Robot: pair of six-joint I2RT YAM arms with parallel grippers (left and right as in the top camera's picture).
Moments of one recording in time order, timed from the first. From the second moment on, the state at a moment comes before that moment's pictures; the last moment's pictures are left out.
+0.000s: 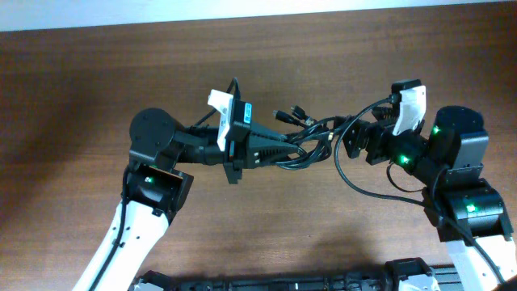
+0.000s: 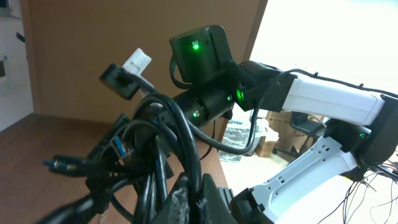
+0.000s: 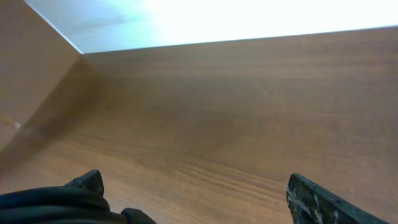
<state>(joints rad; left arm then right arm) -0.41 1.18 0.94 0.45 1.25 -0.37 0.06 0.90 0.95 -0.55 -0.42 0.20</state>
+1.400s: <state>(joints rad) -0.33 1.18 0.94 0.20 0.97 -0.54 0.06 0.67 0.95 -0.79 -0.50 0.02</state>
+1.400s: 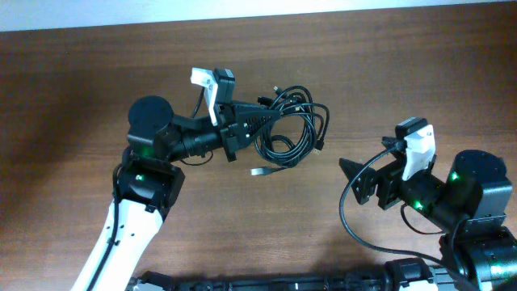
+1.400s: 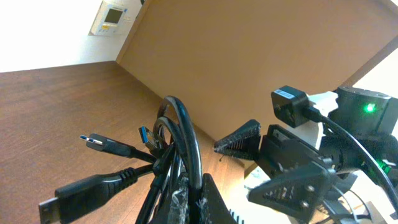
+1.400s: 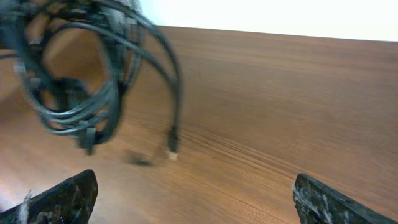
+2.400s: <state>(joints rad) -0.47 1.18 0.94 0.27 0.93 -0.57 0.06 0.79 0.95 -0.73 -0.82 0.02</state>
